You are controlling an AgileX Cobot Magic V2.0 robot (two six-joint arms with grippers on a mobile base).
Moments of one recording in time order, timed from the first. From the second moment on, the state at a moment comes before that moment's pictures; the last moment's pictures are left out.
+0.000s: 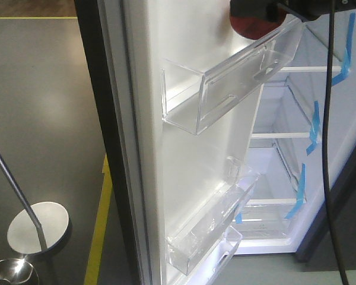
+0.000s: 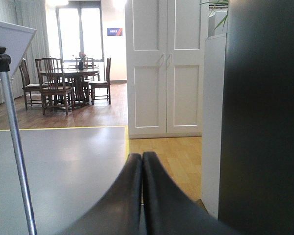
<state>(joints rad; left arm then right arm) 0.03 -0.01 0.02 0.02 -0.05 -0.06 0.10 1.62 -1.81 0.74 0.94 -0.59</state>
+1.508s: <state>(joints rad) 0.03 -0.01 0.02 0.02 -0.05 -0.06 0.11 1.35 -1.73 0.49 1.12 -0.40</state>
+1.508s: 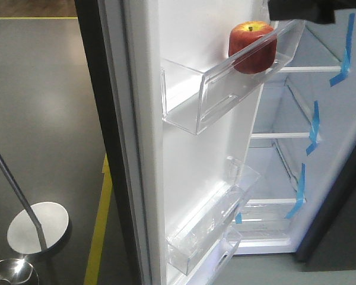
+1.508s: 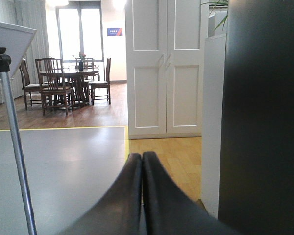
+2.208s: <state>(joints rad) 0.03 -0.01 0.02 0.02 -0.05 -0.06 0.11 0.52 -0.78 0.50 0.97 -0.37</state>
